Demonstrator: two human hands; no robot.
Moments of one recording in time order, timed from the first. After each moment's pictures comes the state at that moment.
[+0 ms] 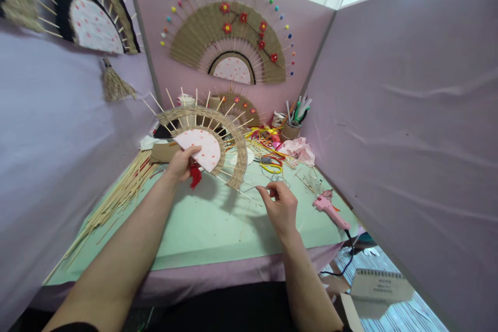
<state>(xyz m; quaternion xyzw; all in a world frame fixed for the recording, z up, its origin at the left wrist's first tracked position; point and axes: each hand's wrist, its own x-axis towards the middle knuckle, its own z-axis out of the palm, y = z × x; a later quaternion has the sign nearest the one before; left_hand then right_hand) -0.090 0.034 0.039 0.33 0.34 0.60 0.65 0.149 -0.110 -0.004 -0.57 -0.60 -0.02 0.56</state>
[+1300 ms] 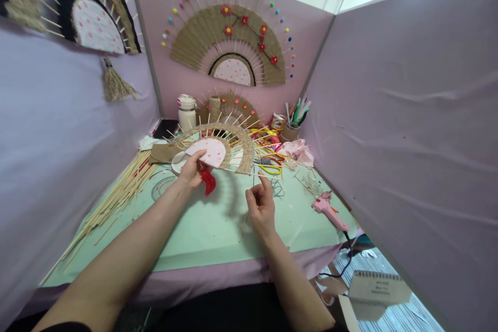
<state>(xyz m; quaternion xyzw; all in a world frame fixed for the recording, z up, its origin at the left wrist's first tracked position) -0.064 0.025 0.032 0.17 0.33 0.60 0.71 0.102 -0.102 -0.024 -0.46 -0.56 0.20 0.66</state>
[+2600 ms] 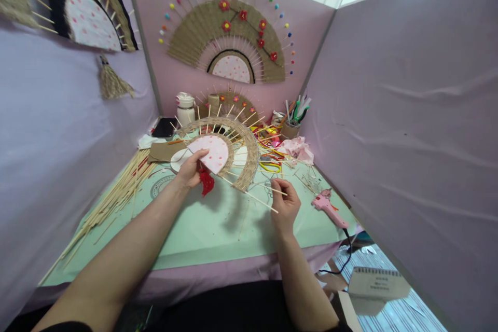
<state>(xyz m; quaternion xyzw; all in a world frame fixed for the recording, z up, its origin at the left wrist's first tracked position) -0.065 0.021 0.031 0.24 0.31 0.55 0.74 0.140 -0.107 -0.009 -0.53 -0.42 0.12 0.73</state>
